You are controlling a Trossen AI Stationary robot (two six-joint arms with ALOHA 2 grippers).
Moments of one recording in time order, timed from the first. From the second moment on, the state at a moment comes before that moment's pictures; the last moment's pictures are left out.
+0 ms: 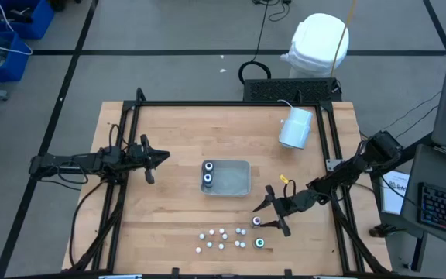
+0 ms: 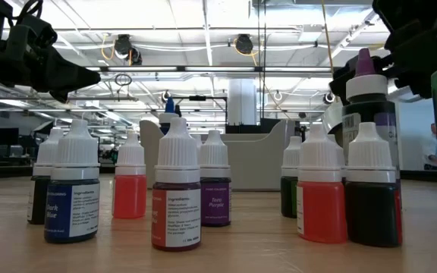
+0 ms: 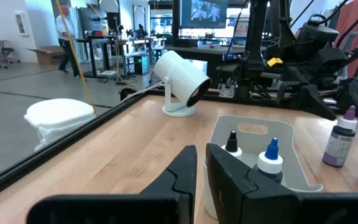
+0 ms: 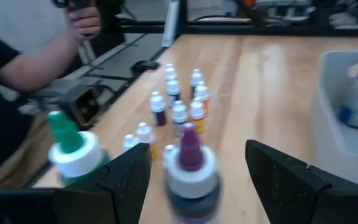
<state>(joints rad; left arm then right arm) -0.01 0.10 0.01 0.08 -0.24 -0.04 0.54 1.56 0.36 0.94 0.16 0.17</state>
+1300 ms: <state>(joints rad) -0.01 0.10 0.01 0.07 -0.24 -0.04 0.55 1.65 0.42 0.90 0.16 0.18</state>
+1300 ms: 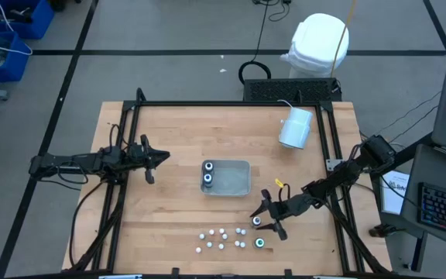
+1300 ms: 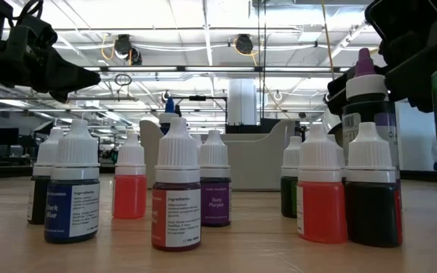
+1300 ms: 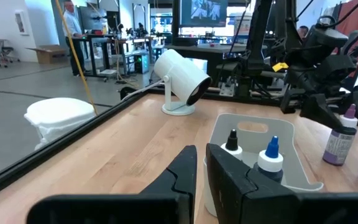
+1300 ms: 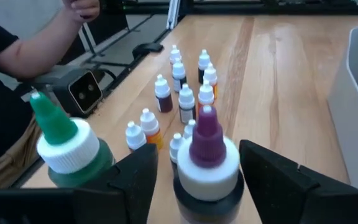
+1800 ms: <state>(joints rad) -0.01 0.10 0.01 0.07 -0.24 -0.04 0.54 1.59 0.45 0.86 0.15 0.15</state>
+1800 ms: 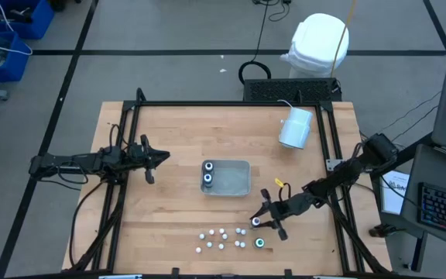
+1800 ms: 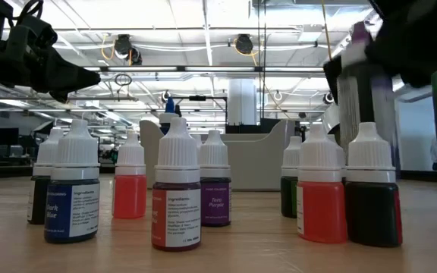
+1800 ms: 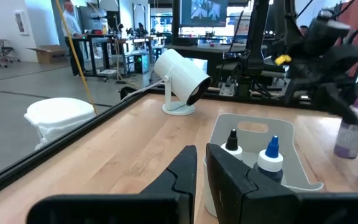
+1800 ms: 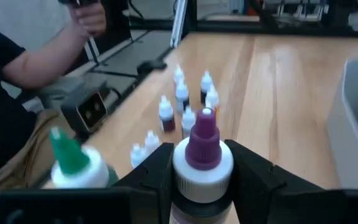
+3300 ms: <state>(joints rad) -0.01 0.10 0.01 0.08 -0.24 -0.02 -0.01 1.80 0.80 0.70 0.07 0.15</state>
